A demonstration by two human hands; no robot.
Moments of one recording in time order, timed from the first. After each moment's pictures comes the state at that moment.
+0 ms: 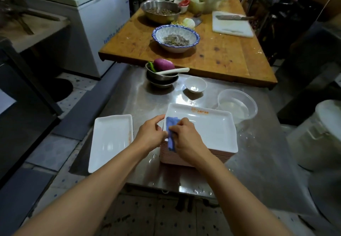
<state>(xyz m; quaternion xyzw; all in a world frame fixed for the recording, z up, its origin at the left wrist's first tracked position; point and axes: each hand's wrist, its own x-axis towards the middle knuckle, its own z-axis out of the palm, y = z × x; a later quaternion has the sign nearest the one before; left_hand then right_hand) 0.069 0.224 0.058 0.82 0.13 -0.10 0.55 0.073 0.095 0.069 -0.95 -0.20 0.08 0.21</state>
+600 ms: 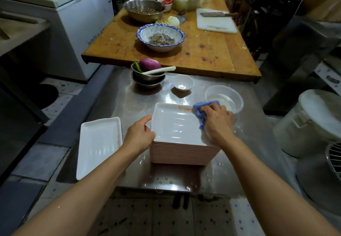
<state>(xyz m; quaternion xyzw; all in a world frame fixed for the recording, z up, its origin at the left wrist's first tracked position) 0.070 0.219 0.058 0.86 0.12 -0.07 0.49 0.119 -0.005 0.068 -1.00 -0.07 -0.05 0.06</state>
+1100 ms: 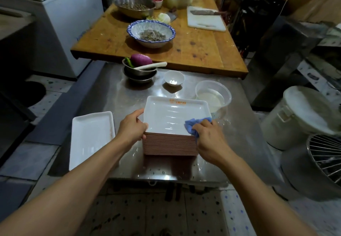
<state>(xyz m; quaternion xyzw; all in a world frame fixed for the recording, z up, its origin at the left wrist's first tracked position) 0.066 0.217 0.056 0.84 0.14 -0.08 0.53 0.038 -0.006 0.079 -0.99 -0.11 0.04 0.08</state>
